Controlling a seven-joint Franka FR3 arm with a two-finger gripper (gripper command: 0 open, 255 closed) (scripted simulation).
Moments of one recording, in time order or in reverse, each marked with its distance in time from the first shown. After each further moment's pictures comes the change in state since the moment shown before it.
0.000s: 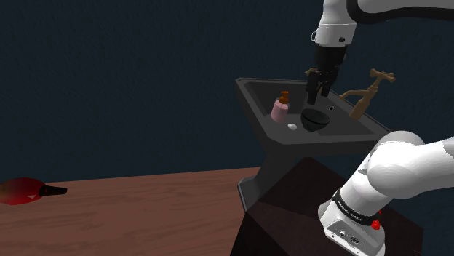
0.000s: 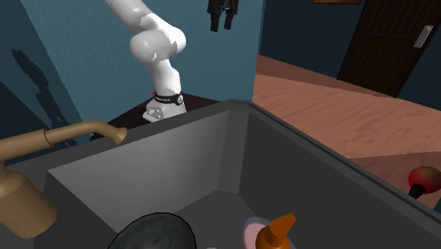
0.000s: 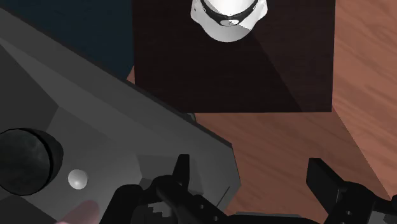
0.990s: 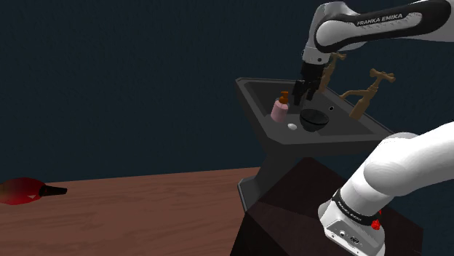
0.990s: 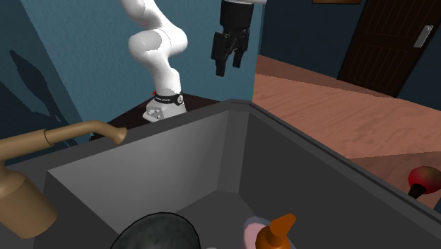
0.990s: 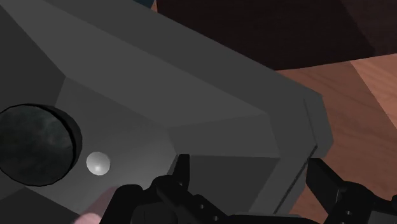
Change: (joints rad) arm -0.100 0.267 -0.216 -0.041 -0.122 0.379 -0.160
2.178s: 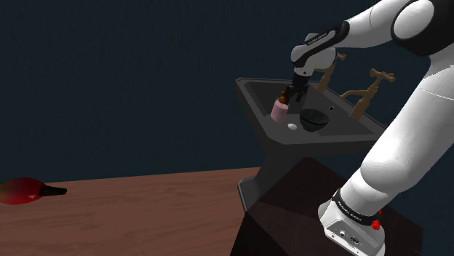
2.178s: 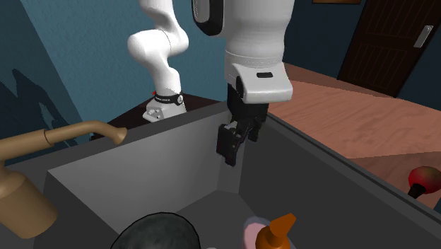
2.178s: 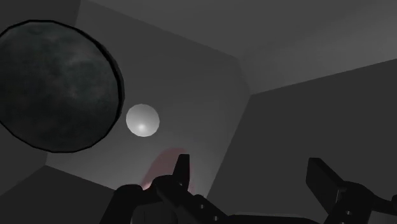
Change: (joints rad) arm -0.081 0.628 -0.233 0.317 0.189 0.372 -0.320
